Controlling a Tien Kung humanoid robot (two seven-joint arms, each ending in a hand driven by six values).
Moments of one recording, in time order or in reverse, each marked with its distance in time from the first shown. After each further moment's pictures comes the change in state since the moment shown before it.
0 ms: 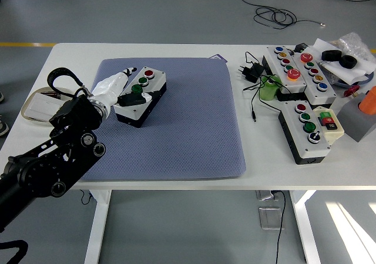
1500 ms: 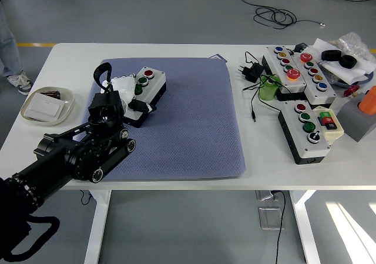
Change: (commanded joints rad) left arm -0.205 -0.167 0.181 0.405 0.128 -0.050 0.121; right arm -0.003 -0.008 0.002 0.000 -0.022 0.000 -0.002
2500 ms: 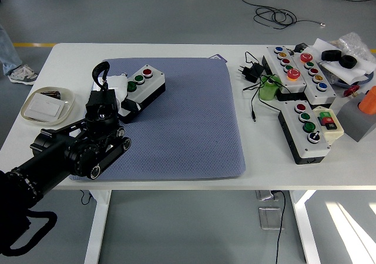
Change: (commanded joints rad) left arm -0.025 0.009 0.045 0.067 0.038 0.001 0.000; right arm 0.004 -0.002 0.006 0.000 -0.005 -0.001 0.002
